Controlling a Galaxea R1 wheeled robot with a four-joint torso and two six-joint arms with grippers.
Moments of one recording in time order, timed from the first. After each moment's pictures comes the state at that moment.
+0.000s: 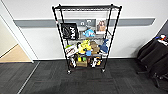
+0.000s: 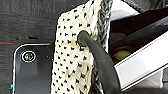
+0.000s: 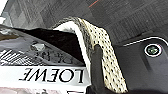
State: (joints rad) left arm 0.97 2.63 -2.18 -0.62 0.39 0.32; right arm -1.07 2.65 -2.08 0.41 -0.06 0.07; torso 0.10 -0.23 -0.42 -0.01
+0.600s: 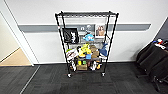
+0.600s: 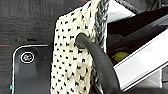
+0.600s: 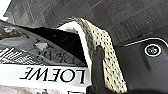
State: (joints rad) left arm 0.99 2.64 -2.18 -0.62 0.40 0.32; right arm -1.09 2.66 -2.09 0.41 -0.08 0.07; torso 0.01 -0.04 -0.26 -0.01
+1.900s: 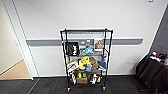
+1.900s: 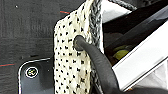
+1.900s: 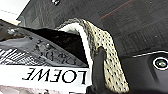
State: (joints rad) left arm 1.10 2.64 -2.19 -0.61 0.37 0.39; right arm -1.17 2.68 -2.11 0.40 -0.09 0.06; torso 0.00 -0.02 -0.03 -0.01
